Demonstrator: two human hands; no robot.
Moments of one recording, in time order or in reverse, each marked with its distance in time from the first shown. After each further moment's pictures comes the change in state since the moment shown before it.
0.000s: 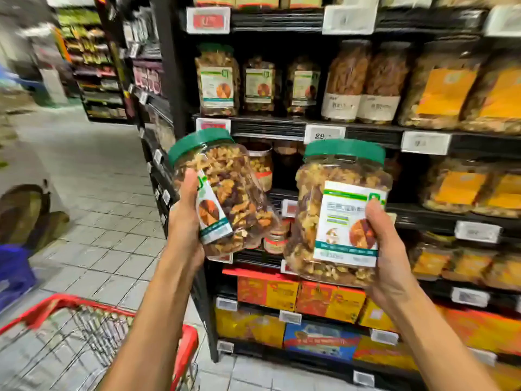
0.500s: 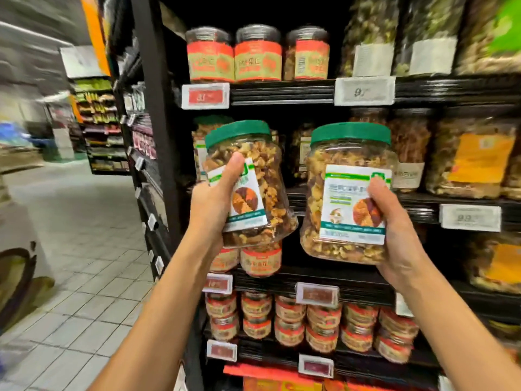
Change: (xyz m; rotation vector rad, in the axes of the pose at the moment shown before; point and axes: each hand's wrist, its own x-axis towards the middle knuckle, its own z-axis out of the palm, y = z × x) left_hand 0.155 0.058 0.079 0.255 -0.064 0.215; right_hand 0.170 -0.045 0.015 -0.097 0.010 -0.146
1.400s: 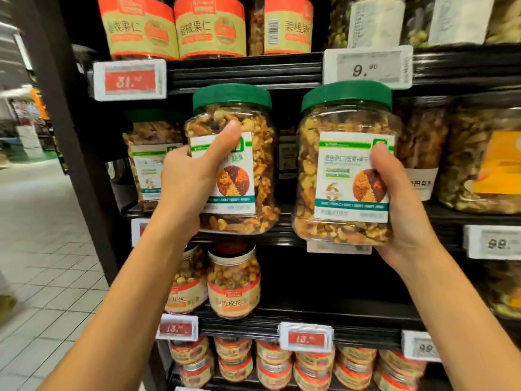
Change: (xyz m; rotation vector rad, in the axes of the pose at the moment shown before) left_hand 0.095 -0.010 0.044 0.168 -0.094 0.162; right_hand 0.094 -0.003 -0.029 0.111 -0.035 -0.029
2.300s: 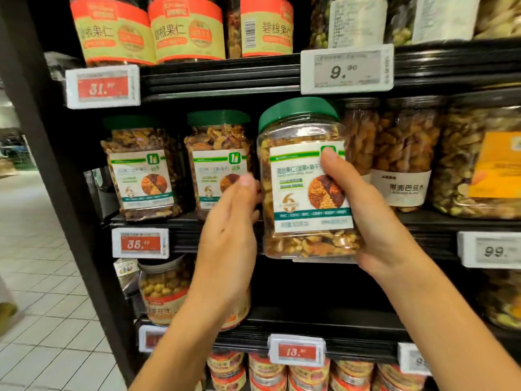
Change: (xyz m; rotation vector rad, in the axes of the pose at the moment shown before) left_hand -0.066 -0.022 0.050 0.058 -0.106 0.152; right_hand 0.008 0.003 -0.002 -0.093 -0.134 0.194
